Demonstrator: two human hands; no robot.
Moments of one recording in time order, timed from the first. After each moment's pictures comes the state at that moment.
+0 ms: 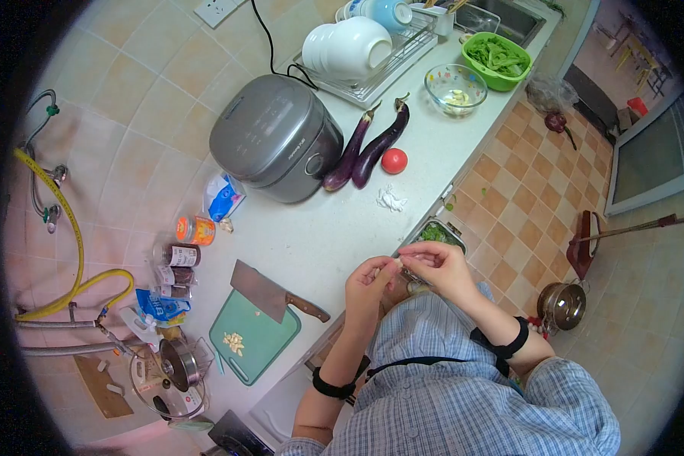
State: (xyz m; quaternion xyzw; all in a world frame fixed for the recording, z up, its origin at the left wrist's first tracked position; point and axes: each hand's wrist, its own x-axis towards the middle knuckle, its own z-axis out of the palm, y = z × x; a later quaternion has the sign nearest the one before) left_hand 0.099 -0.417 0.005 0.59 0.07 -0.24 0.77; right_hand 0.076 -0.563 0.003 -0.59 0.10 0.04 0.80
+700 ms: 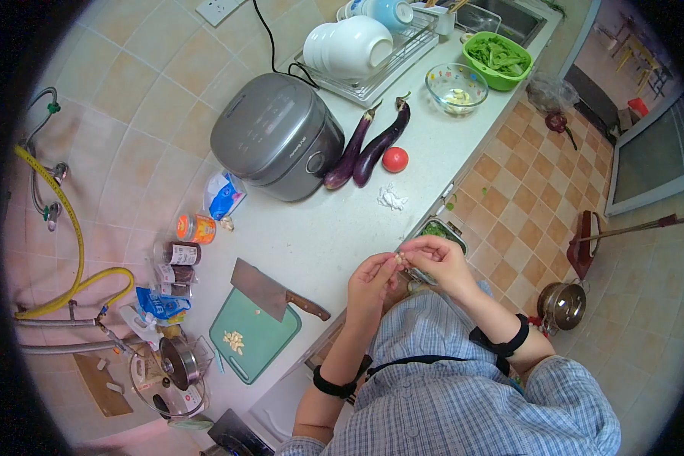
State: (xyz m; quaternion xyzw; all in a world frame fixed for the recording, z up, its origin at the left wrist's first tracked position) left_hand 0.099 -0.419 0.008 0.53 0.09 -0.26 0.80; right_hand 0.079 -0.565 0.001 -0.50 0.08 0.05 0.86
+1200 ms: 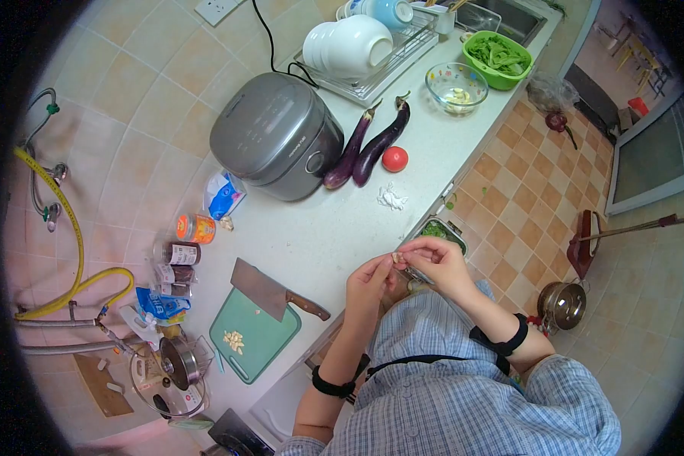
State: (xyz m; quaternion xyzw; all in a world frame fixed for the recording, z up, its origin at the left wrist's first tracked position) left_hand 0.101 -0.415 0.008 0.59 0.07 -0.27 0.76; right_hand 0.080 -0.562 -0.005 -0.52 0.06 0.03 0.85
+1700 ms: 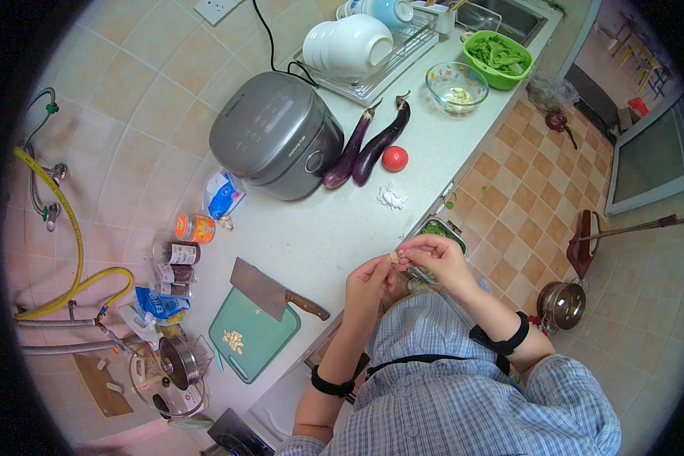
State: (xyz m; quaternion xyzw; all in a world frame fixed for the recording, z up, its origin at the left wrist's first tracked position) left_hand 0.101 -0.416 0.009 0.59 0.07 -0.28 0.76; right_hand 0.083 -0.566 0.000 -0.49 0.08 0.08 0.87
